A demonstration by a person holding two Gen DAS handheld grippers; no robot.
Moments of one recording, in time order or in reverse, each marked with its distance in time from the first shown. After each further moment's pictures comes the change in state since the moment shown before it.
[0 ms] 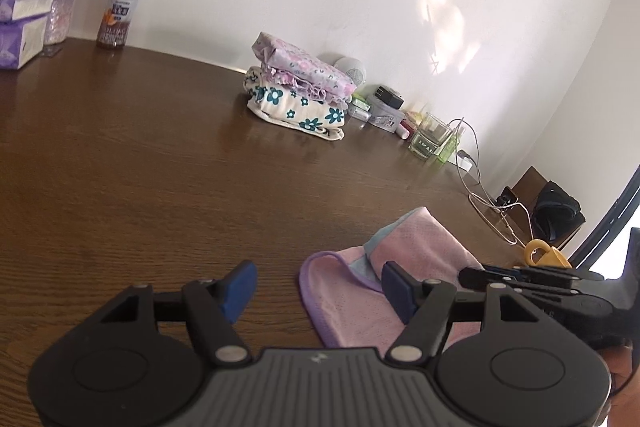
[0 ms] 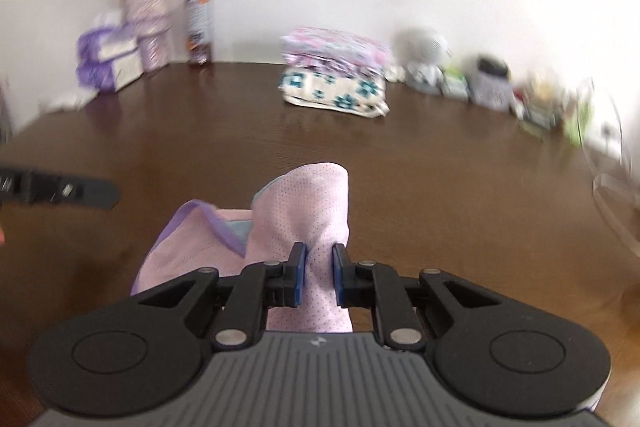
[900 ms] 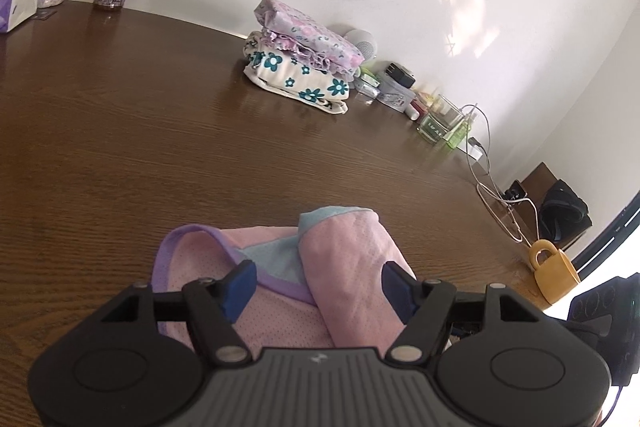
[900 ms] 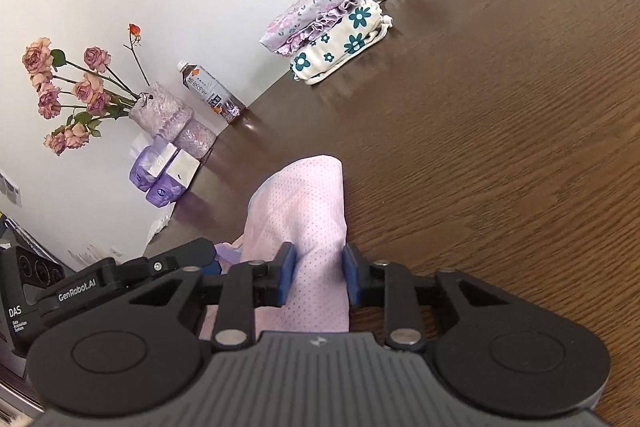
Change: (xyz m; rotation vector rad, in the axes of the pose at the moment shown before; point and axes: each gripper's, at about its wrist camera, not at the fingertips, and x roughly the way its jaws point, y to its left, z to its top) left arm 0.040 -0.016 0.002 -0.066 0.083 0.014; right arm 0.056 -0.065 -0.054 0.705 0.006 0.452
